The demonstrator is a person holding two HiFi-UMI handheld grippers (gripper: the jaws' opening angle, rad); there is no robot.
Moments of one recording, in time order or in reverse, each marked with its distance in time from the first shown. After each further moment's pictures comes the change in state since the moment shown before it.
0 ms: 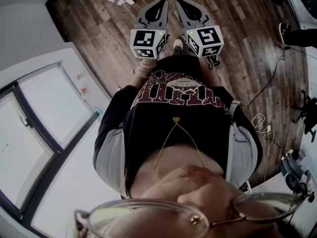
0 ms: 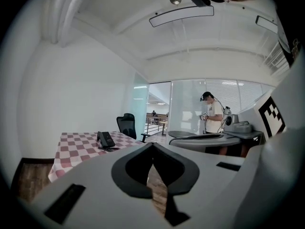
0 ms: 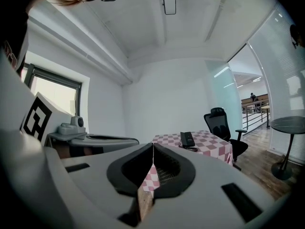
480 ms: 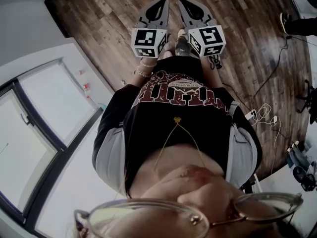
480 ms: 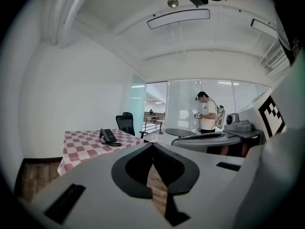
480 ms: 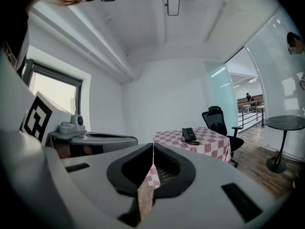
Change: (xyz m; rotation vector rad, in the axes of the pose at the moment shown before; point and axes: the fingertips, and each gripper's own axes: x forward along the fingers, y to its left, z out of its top) left arm -0.082 -0.003 -0.025 0.017 0.021 -0.038; right arm -0.035 0.074 -0.025 0.005 0.019 -0.049
